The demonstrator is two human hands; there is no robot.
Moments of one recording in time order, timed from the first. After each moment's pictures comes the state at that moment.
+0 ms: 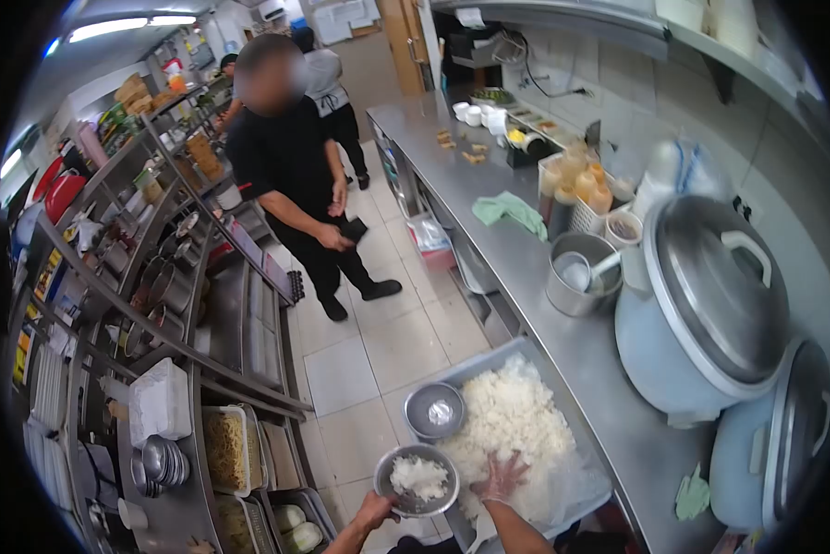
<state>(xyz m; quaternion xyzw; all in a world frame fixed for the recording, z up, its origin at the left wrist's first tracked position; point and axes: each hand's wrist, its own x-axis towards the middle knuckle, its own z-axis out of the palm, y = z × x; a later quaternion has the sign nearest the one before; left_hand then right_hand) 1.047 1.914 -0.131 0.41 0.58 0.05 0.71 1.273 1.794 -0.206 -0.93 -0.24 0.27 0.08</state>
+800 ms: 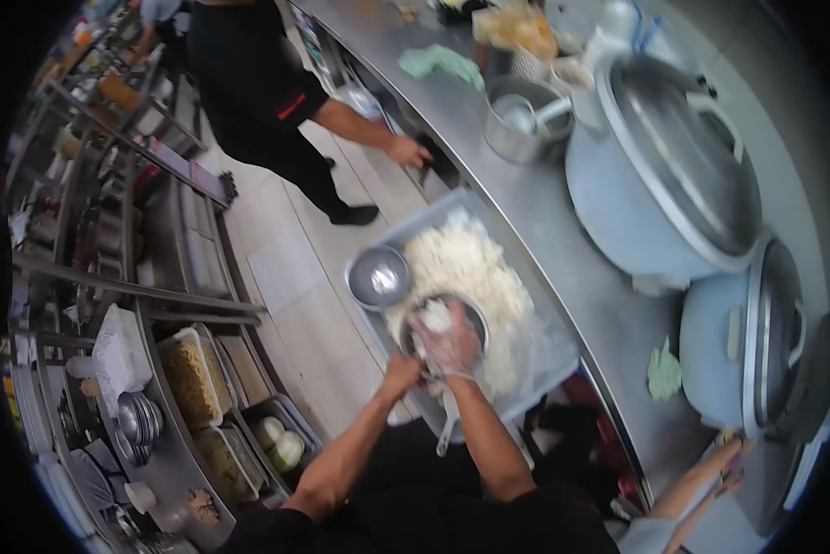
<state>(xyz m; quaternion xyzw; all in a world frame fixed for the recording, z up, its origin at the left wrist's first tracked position) 1.164 1.869 -0.155 0.59 0.46 -0.06 0.66 1.275 1.817 -0.098 -0.90 -0.21 0.09 0.37</state>
